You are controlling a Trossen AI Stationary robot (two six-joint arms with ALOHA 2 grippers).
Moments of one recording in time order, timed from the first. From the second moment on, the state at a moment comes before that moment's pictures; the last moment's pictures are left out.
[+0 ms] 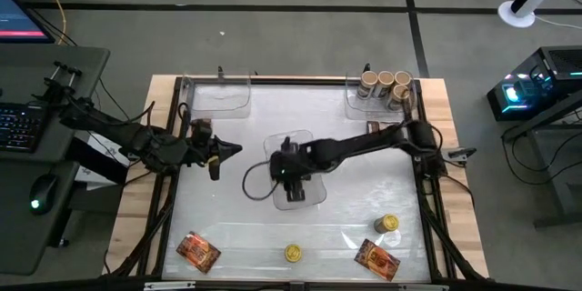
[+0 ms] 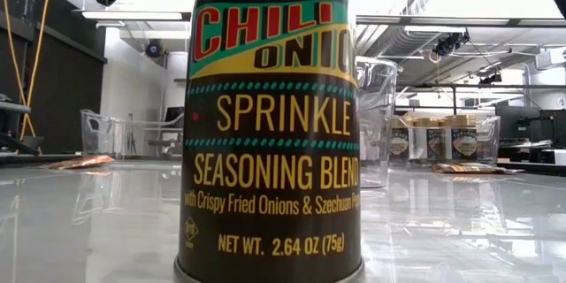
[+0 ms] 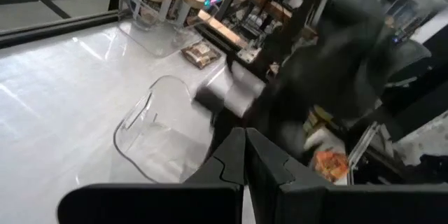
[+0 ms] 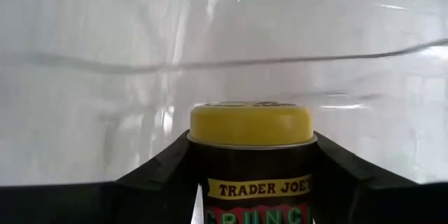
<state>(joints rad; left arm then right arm) -0.40 0.81 0.75 -0.33 -0.63 -0.75 0.12 2.07 1.68 -0.67 0.07 -0.06</state>
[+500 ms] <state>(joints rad) -0.40 0.80 0.75 -0.36 -0.56 -0.75 0.05 1.64 0.90 0.61 0.38 0.47</state>
